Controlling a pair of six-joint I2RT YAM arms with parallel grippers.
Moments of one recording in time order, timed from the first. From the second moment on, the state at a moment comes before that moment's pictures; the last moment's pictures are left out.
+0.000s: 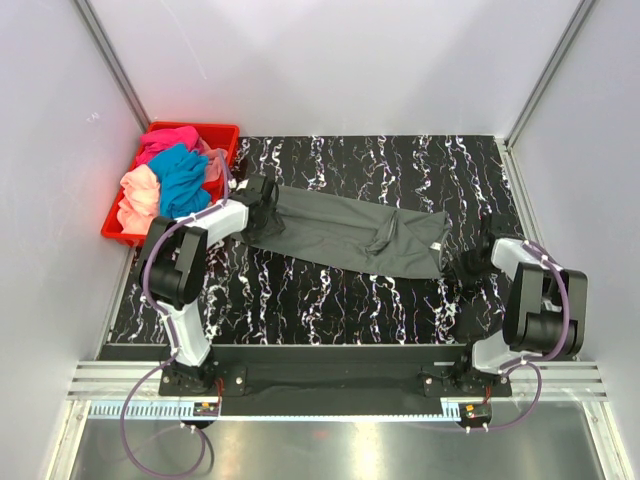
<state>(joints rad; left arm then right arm) -0.32 1.87 1.20 -0.44 -0.17 -0.73 -0.20 1.53 0.75 -0.51 -0.18 1.13</state>
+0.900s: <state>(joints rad) -0.31 1.83 1.37 -0.52 -0.08 -0.66 -0.18 1.13 0.72 -0.65 -0.09 1.03</state>
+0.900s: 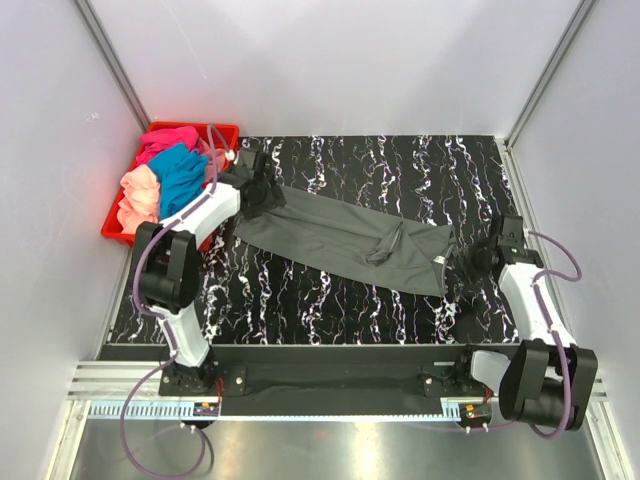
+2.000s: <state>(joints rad) -0.24 1.51 1.29 -0.51 0.07 -0.51 0.27 1.62 0.88 -0.16 -0.17 1.06</state>
